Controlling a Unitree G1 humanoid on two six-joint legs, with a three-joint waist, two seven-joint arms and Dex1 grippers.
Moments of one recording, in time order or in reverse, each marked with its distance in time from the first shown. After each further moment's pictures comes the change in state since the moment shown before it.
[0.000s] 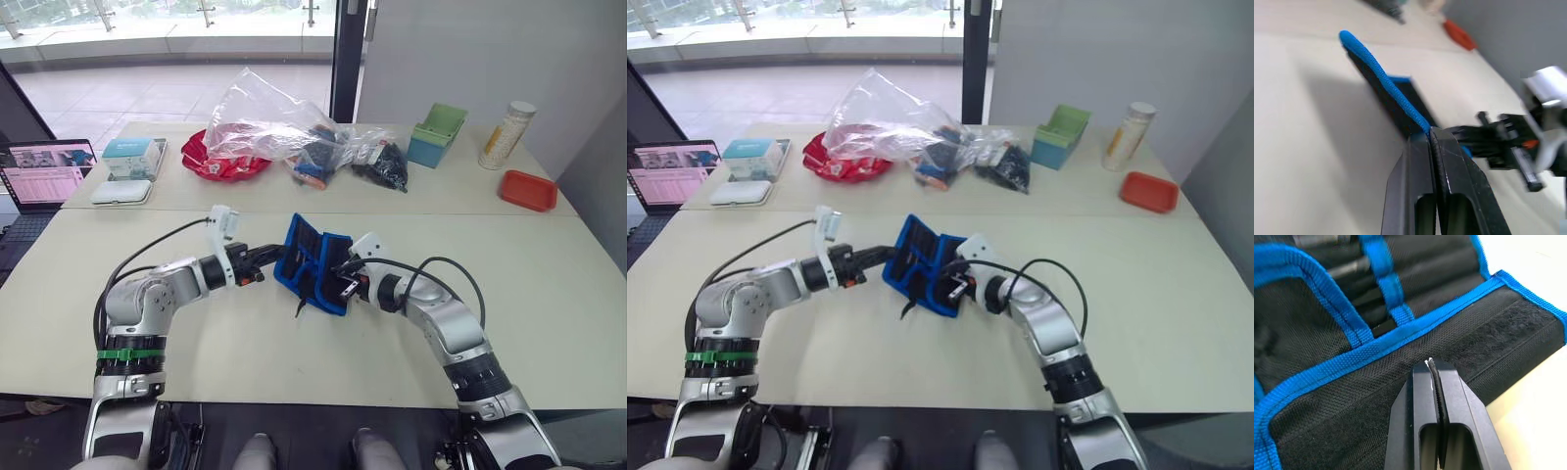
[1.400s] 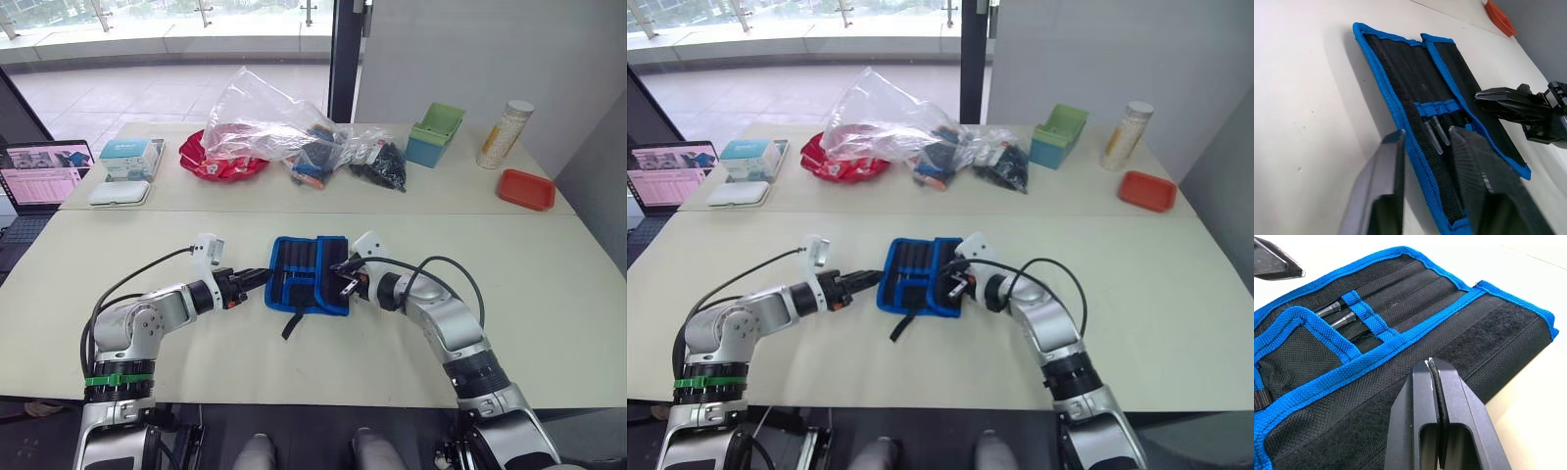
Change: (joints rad) left arm 0.172 0.021 0.091 -0.001 0.019 0.028 0.126; right arm -0.020 0.001 -0.005 0.046 0.006 -0.041 0.020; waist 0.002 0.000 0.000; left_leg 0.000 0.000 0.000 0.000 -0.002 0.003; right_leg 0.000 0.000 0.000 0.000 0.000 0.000
